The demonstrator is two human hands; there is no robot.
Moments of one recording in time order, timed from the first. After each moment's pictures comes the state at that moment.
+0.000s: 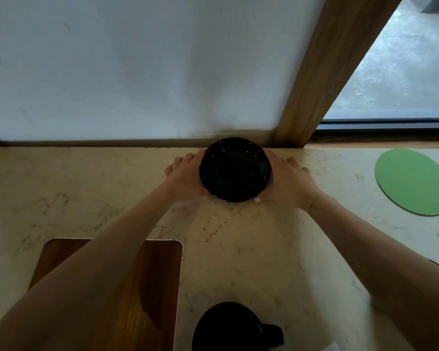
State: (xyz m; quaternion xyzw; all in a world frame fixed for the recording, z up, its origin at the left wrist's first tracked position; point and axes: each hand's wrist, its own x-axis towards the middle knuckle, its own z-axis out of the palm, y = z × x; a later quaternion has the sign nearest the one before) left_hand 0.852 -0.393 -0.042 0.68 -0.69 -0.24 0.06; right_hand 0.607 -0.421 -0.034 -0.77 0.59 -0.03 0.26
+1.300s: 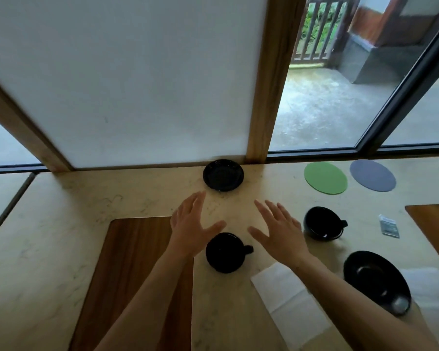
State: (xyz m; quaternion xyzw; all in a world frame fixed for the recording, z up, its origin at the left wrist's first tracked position) left_hand 0.803 -0.141 0.095 0.70 -0.65 -0.22 0.19; right_hand 0.572 -0.154 0.079 -0.76 0.63 -0.06 0.17
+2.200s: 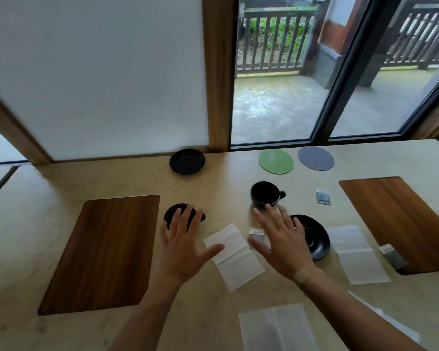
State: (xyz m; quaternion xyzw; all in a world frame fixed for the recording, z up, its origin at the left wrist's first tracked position) left_hand 0.680 0.007 0.085 0.69 -0.70 -0.10 0.13; right_hand 0.425 -0.008 0.092 -0.77 0.63 -0.07 0.07
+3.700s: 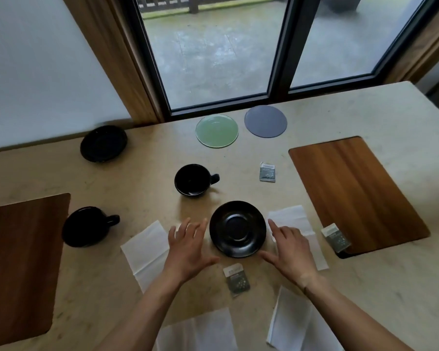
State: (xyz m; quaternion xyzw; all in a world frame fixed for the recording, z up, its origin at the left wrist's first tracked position) left_hand 0.468 -0.065 -0.012 0.61 -0.76 -0.21 -0.06; right_hand 0.196 -0.040 -0.007 -0.69 0.70 0.03 0.19
